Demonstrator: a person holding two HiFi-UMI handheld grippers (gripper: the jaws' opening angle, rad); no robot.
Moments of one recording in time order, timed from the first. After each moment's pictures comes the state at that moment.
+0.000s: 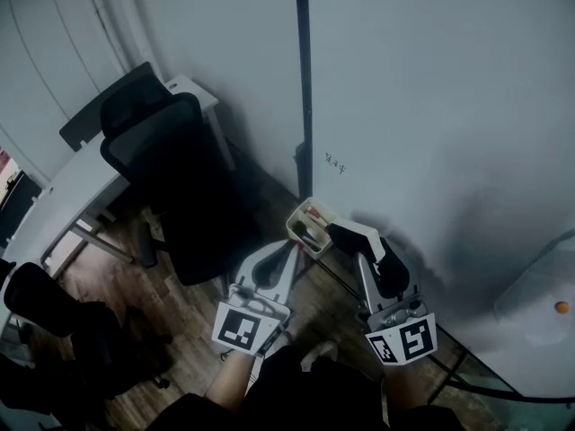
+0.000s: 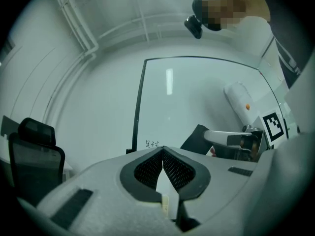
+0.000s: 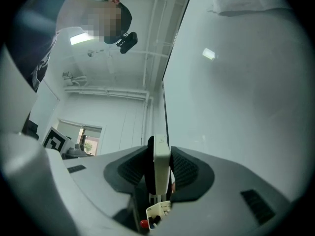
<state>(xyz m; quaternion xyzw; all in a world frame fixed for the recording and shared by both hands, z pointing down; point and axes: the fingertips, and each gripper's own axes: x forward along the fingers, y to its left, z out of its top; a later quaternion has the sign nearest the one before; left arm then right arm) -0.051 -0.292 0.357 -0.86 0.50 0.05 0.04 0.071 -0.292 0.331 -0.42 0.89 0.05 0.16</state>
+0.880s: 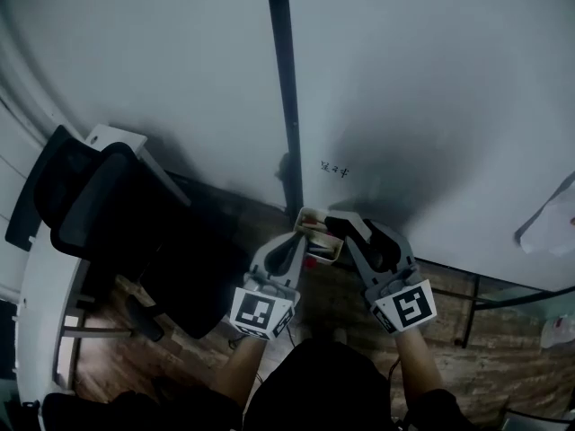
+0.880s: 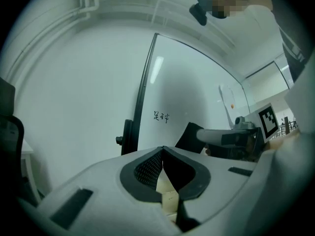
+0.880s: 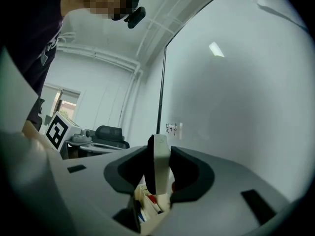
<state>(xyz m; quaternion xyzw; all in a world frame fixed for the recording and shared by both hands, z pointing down) -0.082 -0.393 0.426 -0.95 0.32 0.02 -0.01 0.007 -0.363 0.392 -0.56 0.83 0.06 0.02</state>
